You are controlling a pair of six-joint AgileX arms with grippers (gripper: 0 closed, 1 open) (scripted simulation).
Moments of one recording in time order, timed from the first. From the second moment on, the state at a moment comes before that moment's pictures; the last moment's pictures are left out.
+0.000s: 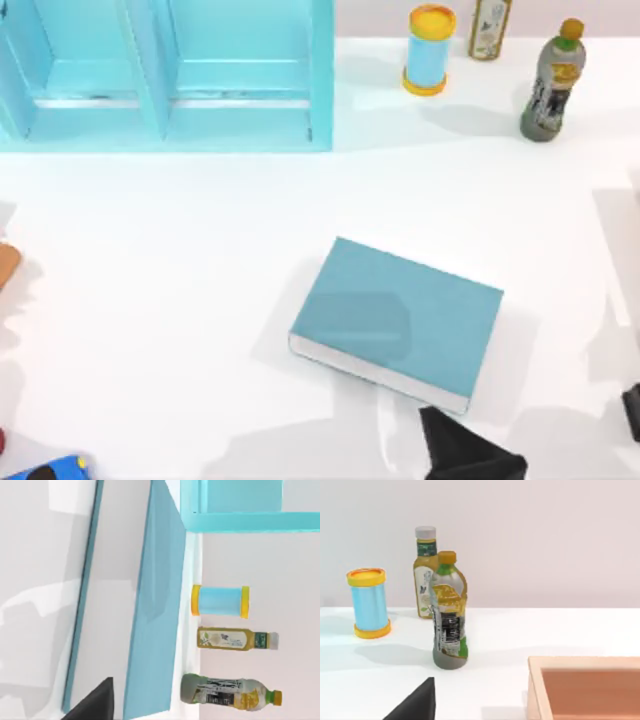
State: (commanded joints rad) left arm -1.66 2.35 1.60 -1.67 -1.17 -3.97; right arm 0.00 0.00 0.00 0.00 0.00 0.00
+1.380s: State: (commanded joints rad) left arm -0.73 1.16 0.85 -0.71 -0.65 -1.84; right arm 0.00 0.00 0.00 0.00 0.00 0.00
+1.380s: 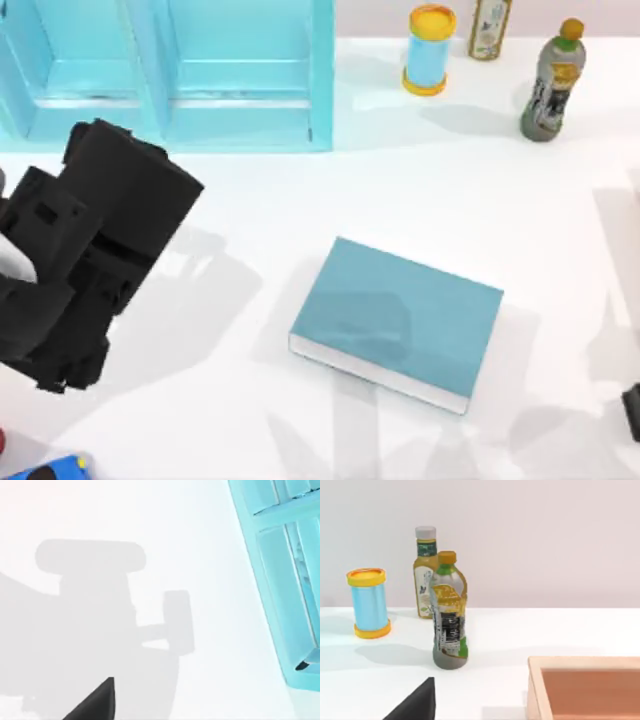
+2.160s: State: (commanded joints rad) left arm -0.10 0.19 0.14 -0.10 -0.09 -0.22; right arm 0.00 0.00 0.00 0.00 0.00 0.00
